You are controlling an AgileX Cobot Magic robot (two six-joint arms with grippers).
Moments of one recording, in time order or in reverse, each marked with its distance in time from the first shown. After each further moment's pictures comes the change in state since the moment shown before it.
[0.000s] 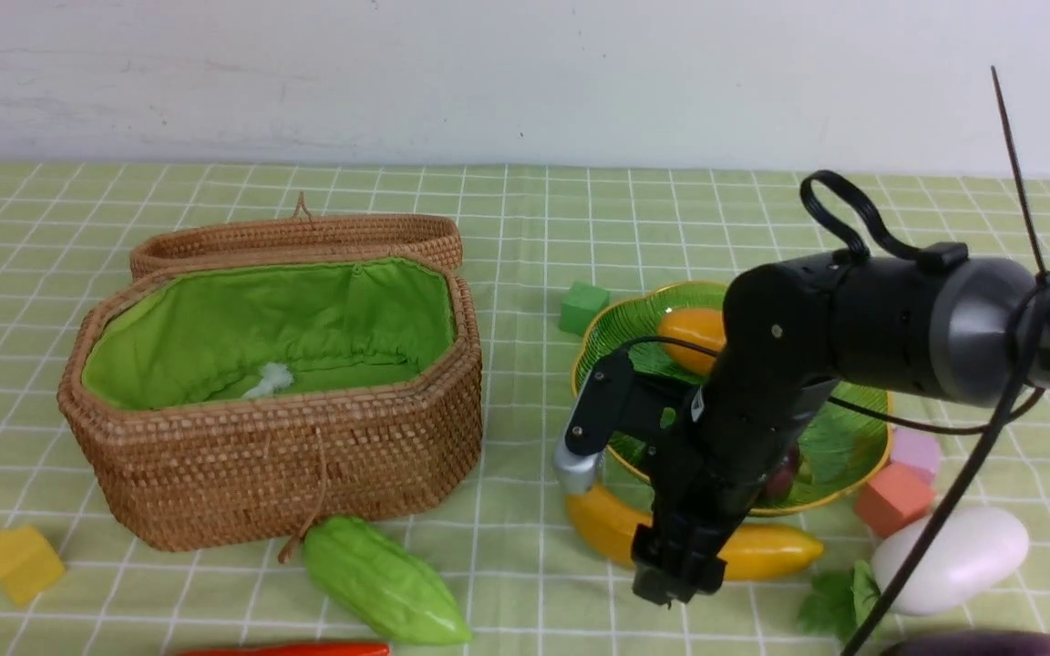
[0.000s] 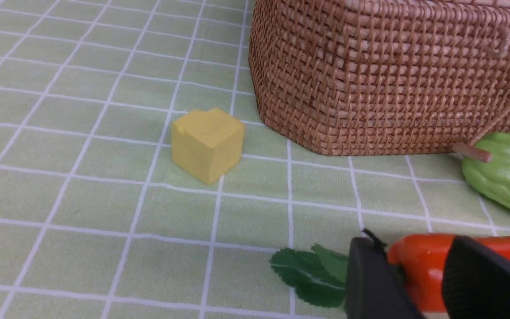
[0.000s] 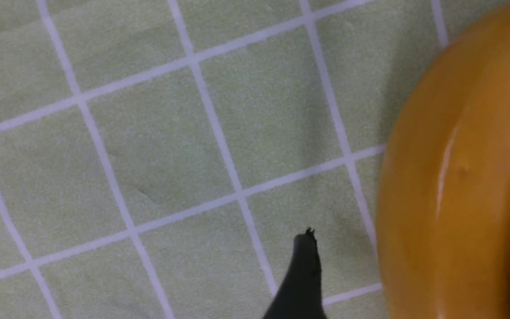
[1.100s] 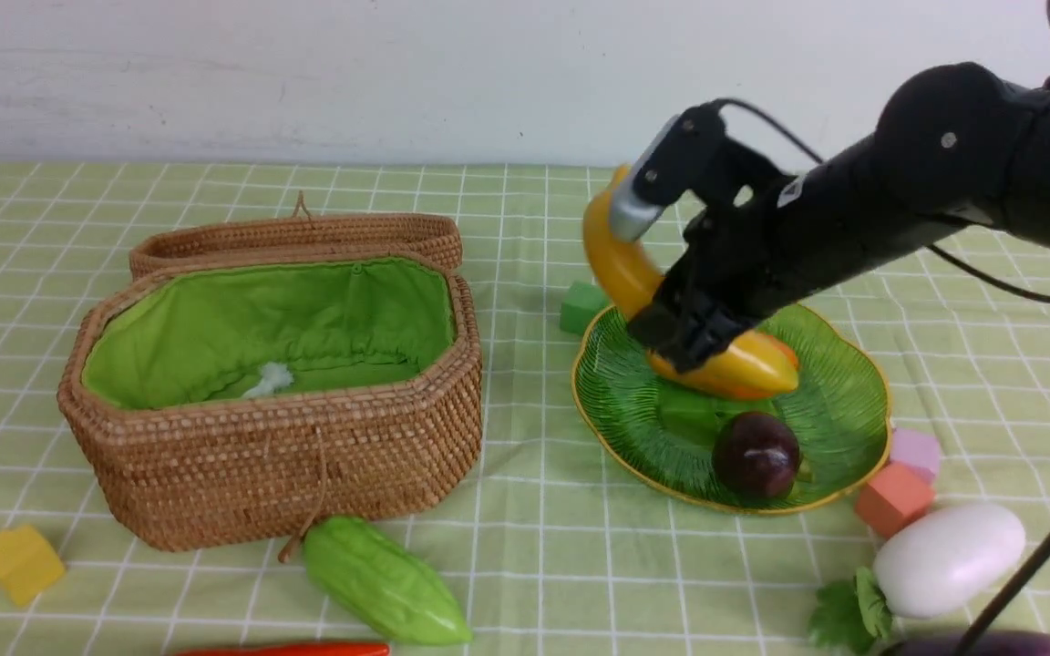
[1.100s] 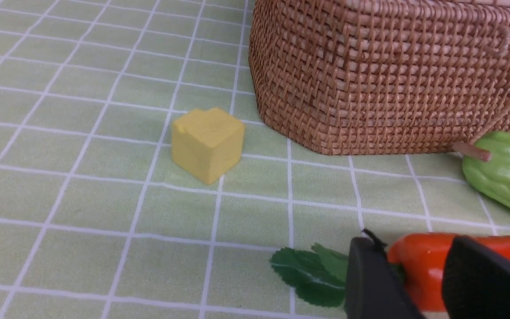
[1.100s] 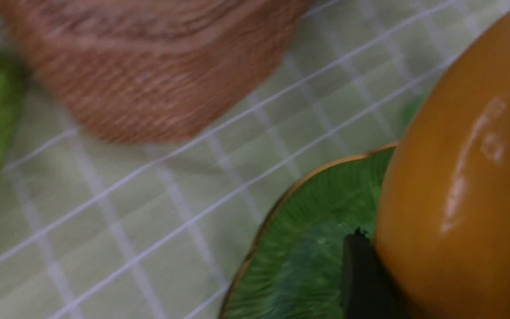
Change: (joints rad) right arm -0.173 -0.135 -0.129 0.243 -0.244 -0.037; left arm 0.000 0.000 0.000 0.000 0.000 0.000
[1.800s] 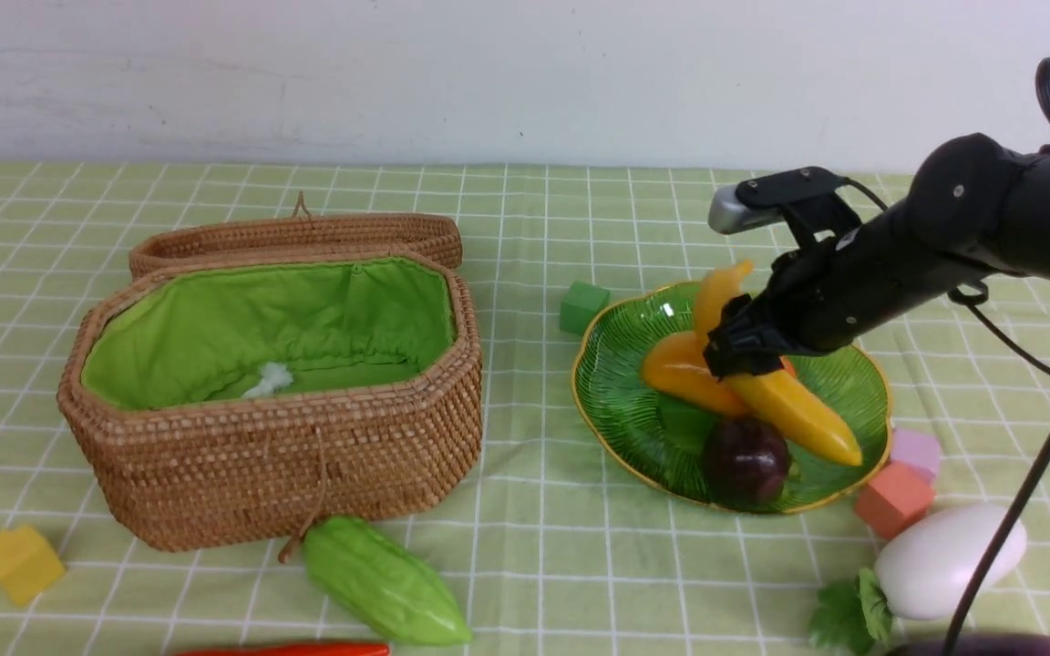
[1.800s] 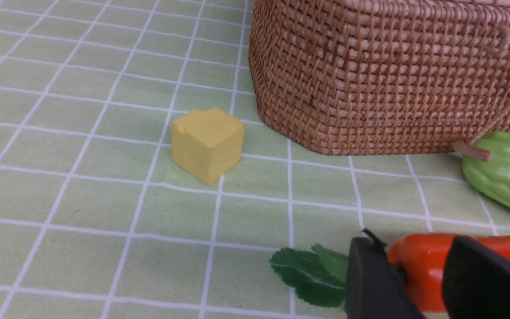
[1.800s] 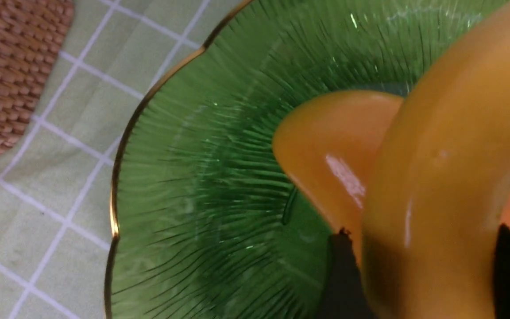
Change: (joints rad) right arm -0.143 0.146 0.000 0.004 0.055 0.289; left arm 0.000 0.000 0.000 0.000 0.000 0.000
